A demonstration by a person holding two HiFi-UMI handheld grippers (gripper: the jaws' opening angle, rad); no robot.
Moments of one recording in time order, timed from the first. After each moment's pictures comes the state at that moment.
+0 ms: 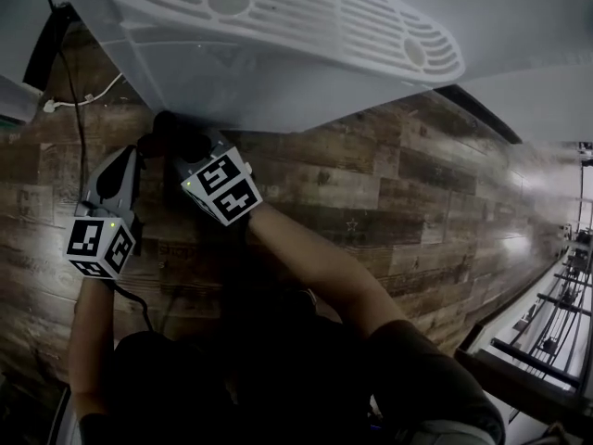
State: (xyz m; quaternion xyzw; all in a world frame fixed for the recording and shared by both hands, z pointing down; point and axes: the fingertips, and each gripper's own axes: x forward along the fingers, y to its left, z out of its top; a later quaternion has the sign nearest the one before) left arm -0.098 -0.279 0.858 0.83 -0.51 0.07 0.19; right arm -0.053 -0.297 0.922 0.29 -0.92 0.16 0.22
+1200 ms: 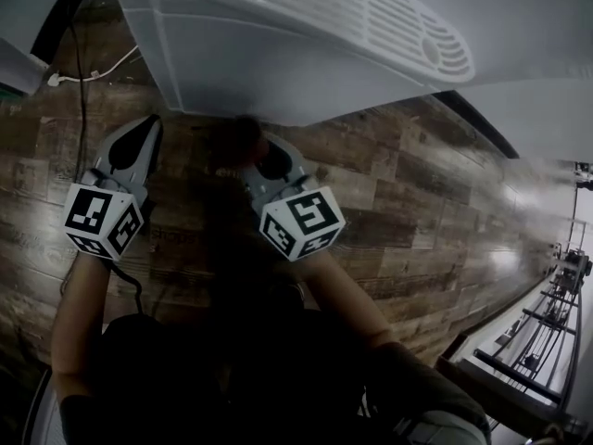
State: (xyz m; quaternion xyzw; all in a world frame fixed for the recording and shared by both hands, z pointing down) left arm -0.058 -0.286 0.823 0.86 -0.48 0.04 0.18; right arm 0.065 -0.268 0.838 0.41 -0.89 0.19 0.10
